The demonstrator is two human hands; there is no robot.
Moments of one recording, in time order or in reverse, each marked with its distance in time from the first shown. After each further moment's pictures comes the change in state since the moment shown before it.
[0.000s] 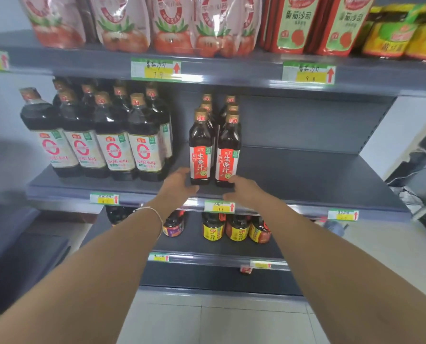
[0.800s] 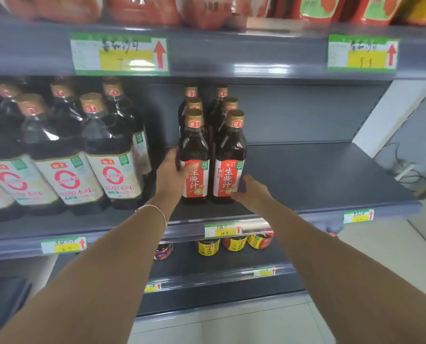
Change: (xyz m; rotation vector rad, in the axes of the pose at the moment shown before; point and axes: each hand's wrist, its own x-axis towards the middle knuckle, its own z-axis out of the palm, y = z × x) left_hand 0.131 -0.006 0.013 -0.433 0.125 0.147; right_hand 0.094 0.020 0.009 0.156 0.200 0.298
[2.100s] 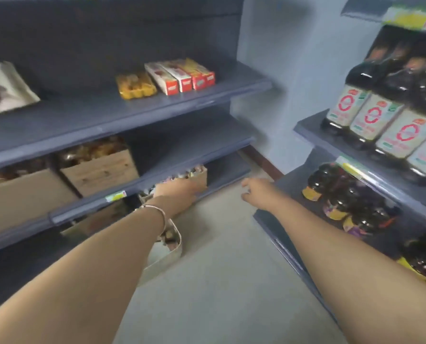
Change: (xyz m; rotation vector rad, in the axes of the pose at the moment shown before) left_hand -0.513 -0.121 -0.379 1.018 0.169 -0.788; right_hand -0.402 -0.205 0.307 -0.602 -0.639 -1.036
